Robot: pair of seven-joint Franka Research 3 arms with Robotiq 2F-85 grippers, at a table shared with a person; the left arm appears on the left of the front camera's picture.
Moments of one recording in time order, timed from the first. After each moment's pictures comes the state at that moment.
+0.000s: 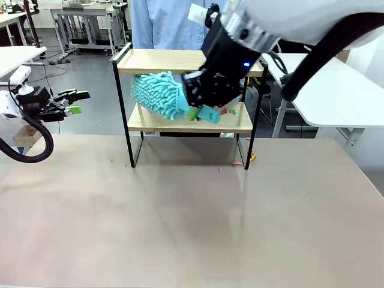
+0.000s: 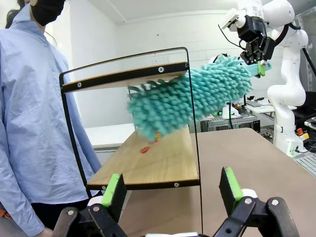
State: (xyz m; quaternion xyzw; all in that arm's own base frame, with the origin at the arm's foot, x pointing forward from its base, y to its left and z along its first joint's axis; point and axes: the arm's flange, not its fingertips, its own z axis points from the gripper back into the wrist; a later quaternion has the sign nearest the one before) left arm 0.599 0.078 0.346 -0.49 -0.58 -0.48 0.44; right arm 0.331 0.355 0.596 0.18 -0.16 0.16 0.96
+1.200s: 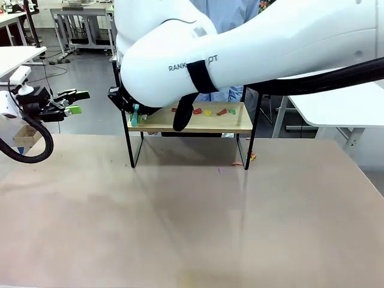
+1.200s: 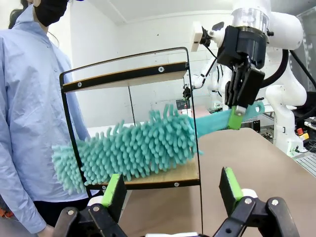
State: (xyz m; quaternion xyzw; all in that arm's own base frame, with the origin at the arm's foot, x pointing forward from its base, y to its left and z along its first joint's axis) left arm 0.599 0.078 0.346 -0.49 -0.58 -0.48 0.44; right arm 0.441 0.526 0.509 0.12 -0.19 -0.01 0.97
